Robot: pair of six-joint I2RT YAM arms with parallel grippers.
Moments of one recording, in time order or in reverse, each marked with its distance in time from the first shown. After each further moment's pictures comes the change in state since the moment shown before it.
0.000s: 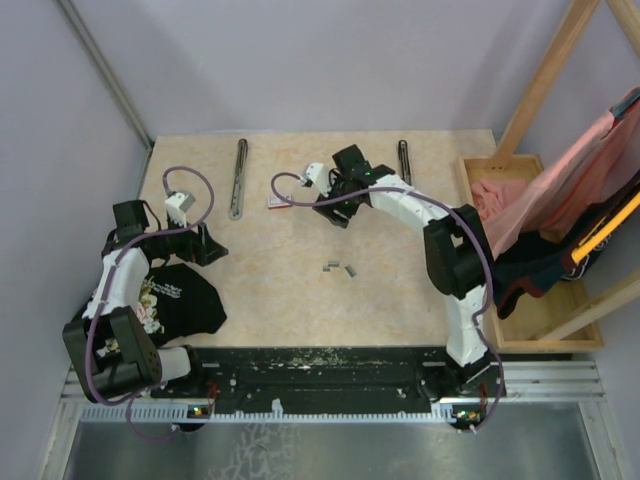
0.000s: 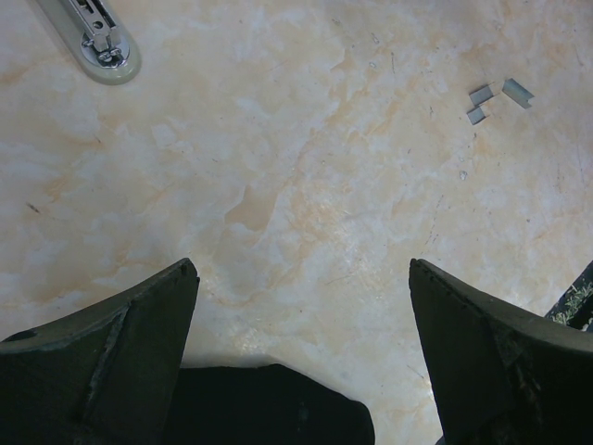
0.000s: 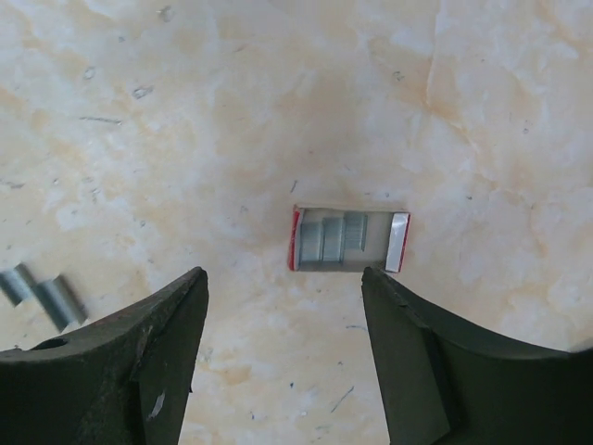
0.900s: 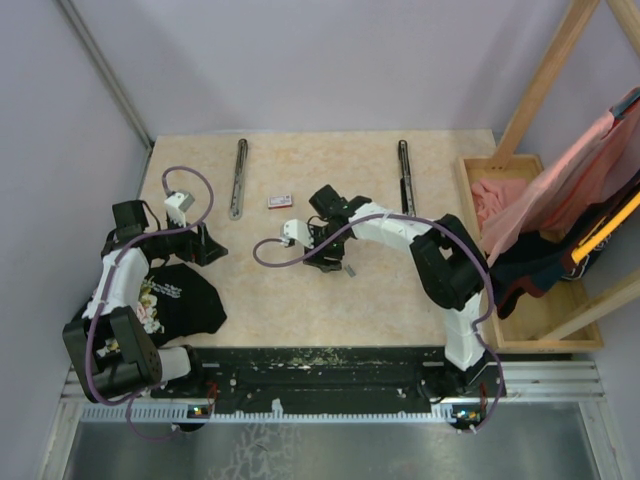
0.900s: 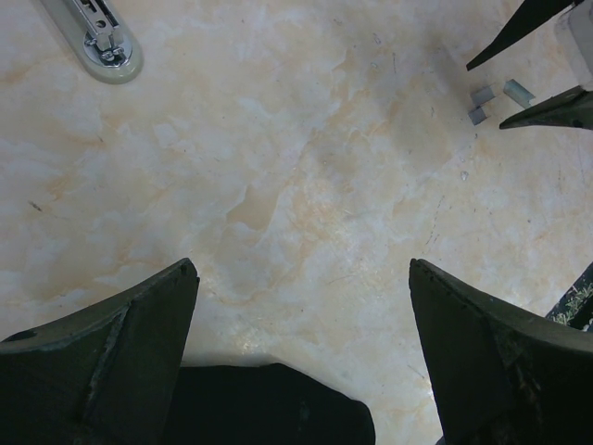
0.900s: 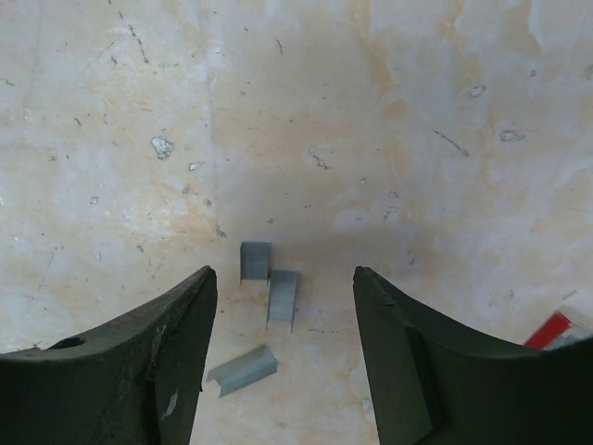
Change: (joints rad) left arm 0.004 0.000 0.000 0.000 0.001 0.000; right arm 0.179 -0.092 -0.223 -0.080 -0.151 -0.262
